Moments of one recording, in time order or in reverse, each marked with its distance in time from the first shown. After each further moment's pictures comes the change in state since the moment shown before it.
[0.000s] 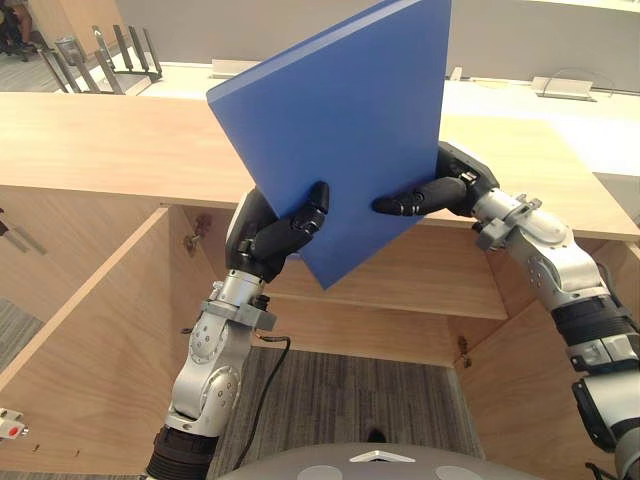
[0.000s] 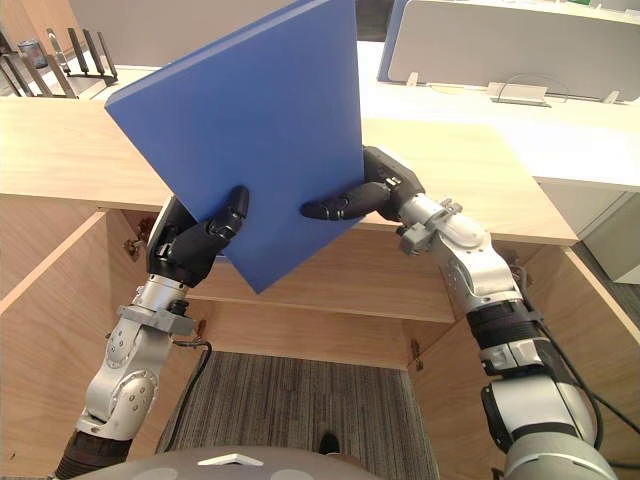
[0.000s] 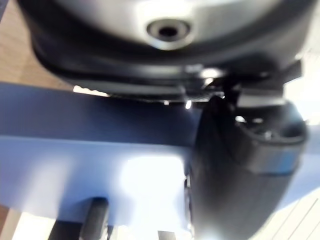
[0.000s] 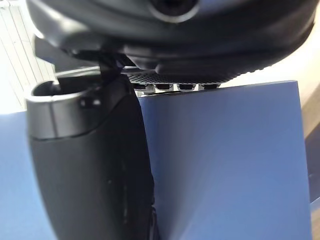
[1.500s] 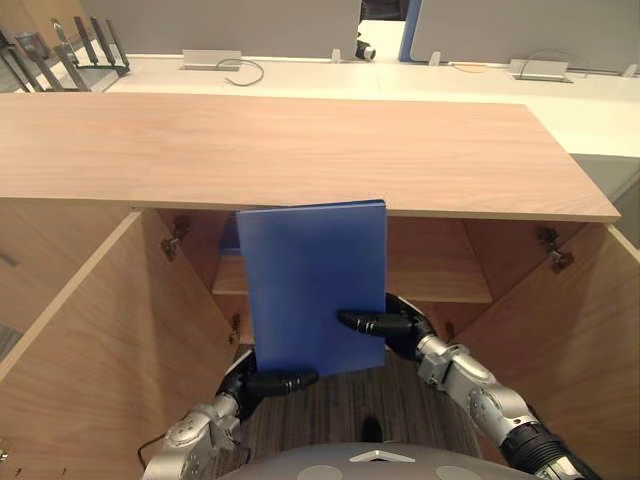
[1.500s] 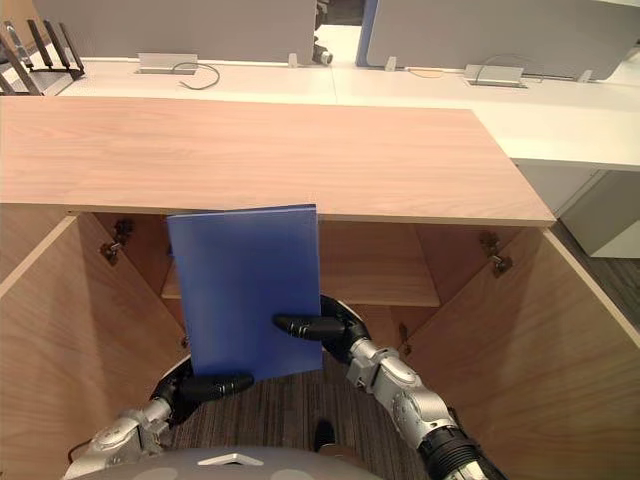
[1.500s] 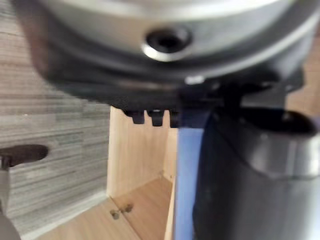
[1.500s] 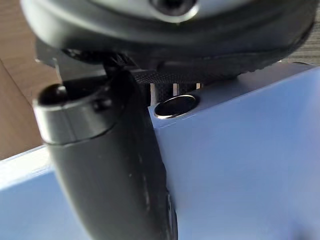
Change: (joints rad) left arm 0.179 0.172 -0.063 0.812 0.139 0.064 -0.232; right arm 0.576 0.317 0.166 0.020 0.208 0.059 -0.189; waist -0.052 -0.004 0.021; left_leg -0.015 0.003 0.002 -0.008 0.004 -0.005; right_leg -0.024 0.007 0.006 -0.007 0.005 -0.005
